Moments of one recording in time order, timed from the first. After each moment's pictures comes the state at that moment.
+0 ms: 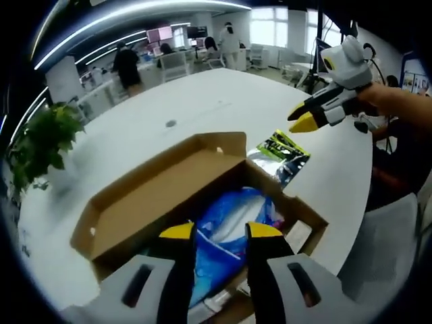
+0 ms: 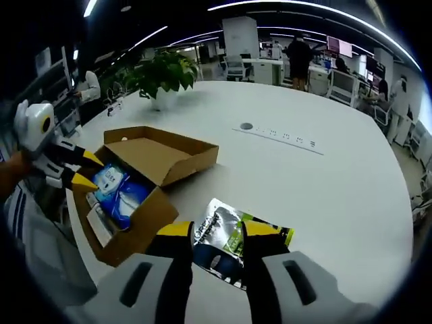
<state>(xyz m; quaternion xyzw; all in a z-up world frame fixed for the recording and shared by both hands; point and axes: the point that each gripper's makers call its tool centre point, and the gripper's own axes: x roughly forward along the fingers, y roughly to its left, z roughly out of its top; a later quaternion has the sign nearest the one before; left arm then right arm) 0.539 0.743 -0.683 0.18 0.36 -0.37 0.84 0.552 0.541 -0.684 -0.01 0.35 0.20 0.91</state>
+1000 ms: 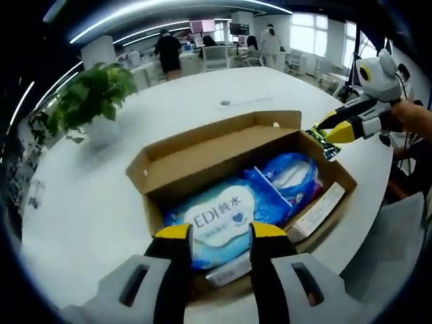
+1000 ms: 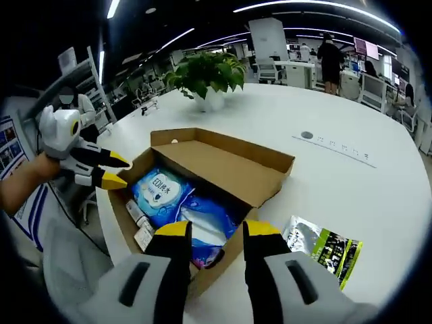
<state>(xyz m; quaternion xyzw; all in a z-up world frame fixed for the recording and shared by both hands) 0.534 0.863 -0.688 0.14 0.38 -0.26 0.88 0.540 0.666 -0.682 0.01 0.35 0.30 0.89</state>
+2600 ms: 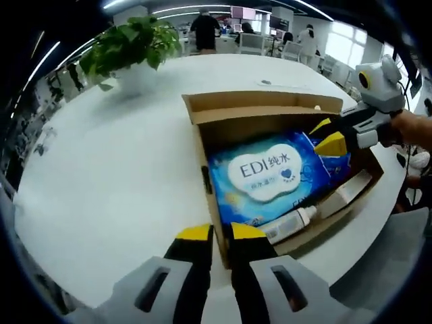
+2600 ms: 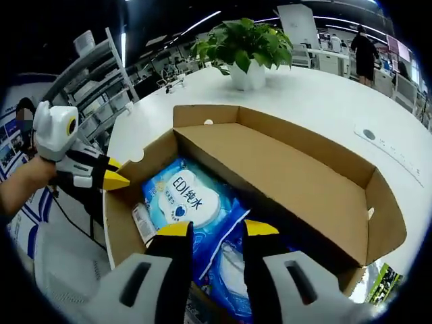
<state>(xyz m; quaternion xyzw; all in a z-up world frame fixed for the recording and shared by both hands) 0.519 0.931 -0.732 0.07 0.44 -0.18 0.88 0.567 0.772 -0.739 -0.01 0.39 0.38 0.84</state>
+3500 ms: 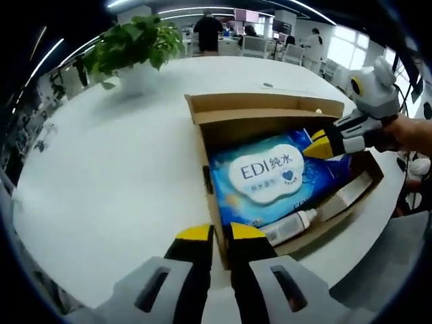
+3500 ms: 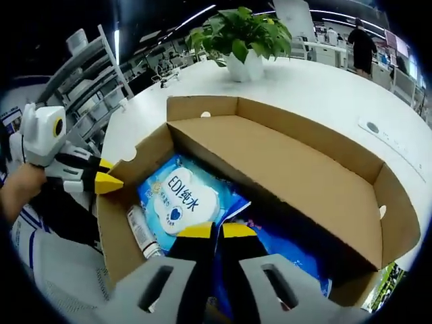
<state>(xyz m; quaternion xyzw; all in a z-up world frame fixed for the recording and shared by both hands) 0.520 0.930 -0.731 0.06 0.43 -0.18 0.88 0.570 0.781 -0.744 -0.01 0.40 0.36 0.84</state>
